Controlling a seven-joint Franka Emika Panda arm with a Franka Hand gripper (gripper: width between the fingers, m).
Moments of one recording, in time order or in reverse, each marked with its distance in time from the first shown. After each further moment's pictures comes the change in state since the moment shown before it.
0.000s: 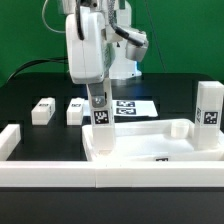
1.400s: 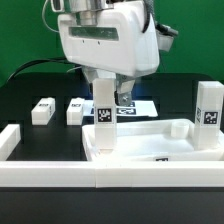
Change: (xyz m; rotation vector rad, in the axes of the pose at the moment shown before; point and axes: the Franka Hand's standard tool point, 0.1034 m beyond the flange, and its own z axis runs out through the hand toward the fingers) arm -0.010 0.004 -0.003 -0.041 -0.032 -0.696
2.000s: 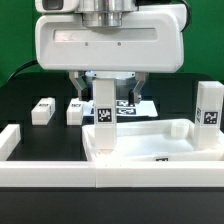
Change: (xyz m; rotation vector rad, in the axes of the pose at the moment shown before) arm 0.001 -0.004 0.003 -0.039 0.075 -0.619
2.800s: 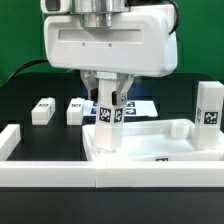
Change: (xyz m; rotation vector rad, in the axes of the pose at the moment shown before) arm 0.001 0.003 0.001 0.004 -0.001 0.363
